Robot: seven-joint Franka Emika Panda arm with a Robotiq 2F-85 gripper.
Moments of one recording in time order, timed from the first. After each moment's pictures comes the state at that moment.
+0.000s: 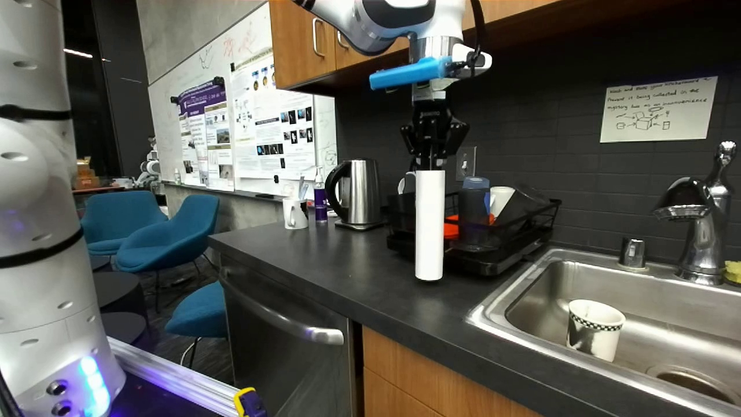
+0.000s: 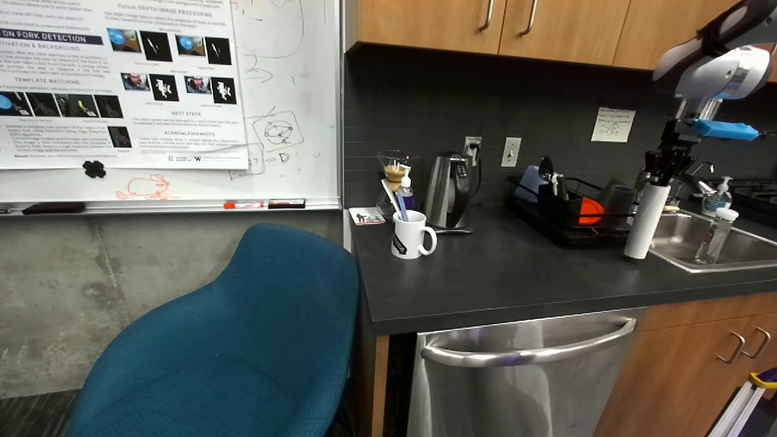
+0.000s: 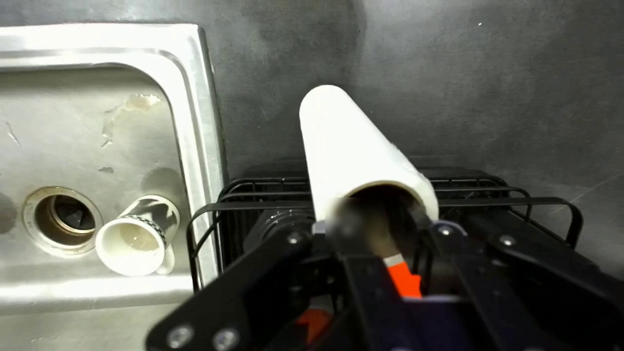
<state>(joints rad) -0.50 0.08 -0.39 -1.87 0.09 1.97 -0.51</state>
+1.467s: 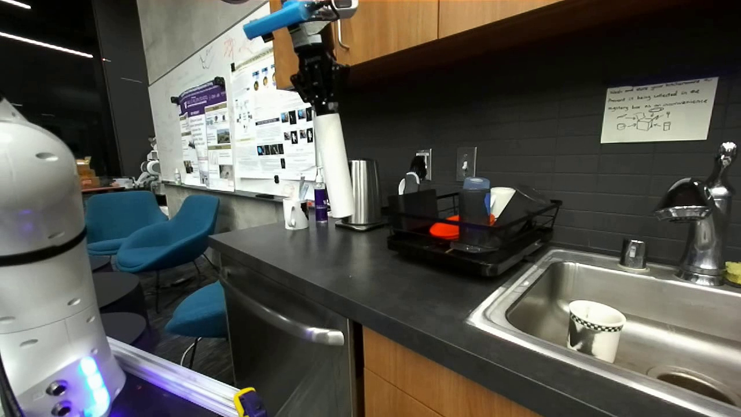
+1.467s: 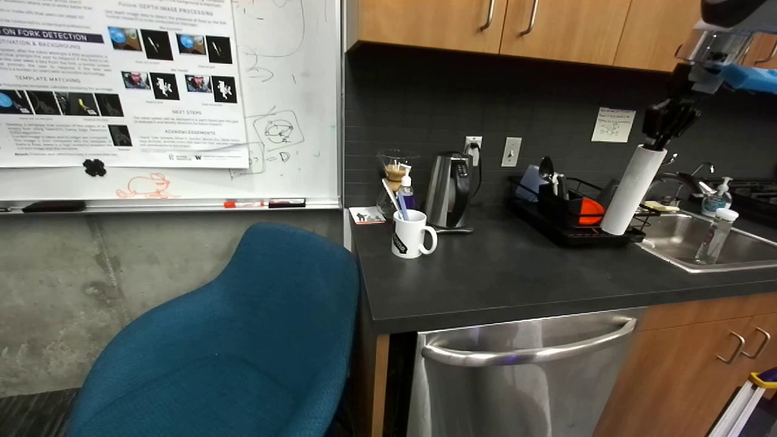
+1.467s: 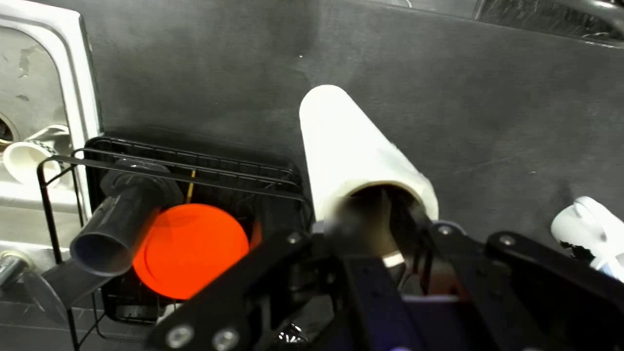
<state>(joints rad) -0.31 -0.58 -0.25 -2.29 -0.08 1.94 -0.30</state>
